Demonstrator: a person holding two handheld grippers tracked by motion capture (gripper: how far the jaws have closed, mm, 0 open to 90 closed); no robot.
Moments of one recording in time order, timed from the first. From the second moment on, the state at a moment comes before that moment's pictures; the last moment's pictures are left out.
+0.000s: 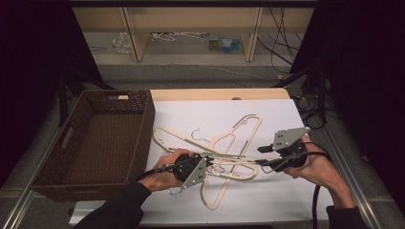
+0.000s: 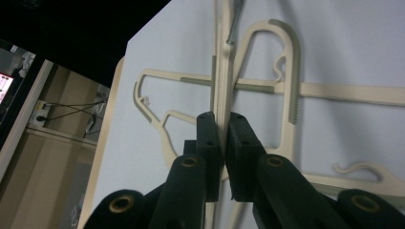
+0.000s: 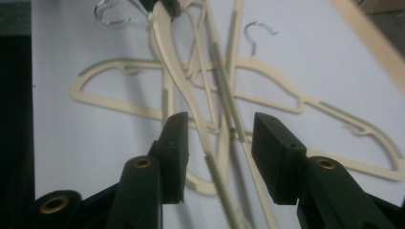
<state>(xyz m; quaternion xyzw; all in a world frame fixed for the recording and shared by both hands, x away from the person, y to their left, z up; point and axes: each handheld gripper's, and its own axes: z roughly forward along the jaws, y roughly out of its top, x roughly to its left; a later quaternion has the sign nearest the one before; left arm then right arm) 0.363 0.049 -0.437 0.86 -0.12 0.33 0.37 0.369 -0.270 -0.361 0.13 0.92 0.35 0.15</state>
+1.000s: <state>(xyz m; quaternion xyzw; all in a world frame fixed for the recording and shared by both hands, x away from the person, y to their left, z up) 0.400 0.084 -0.361 0.82 0.19 0.20 0.51 0.364 -0.273 -0.353 0.19 0.88 0.40 0.17</state>
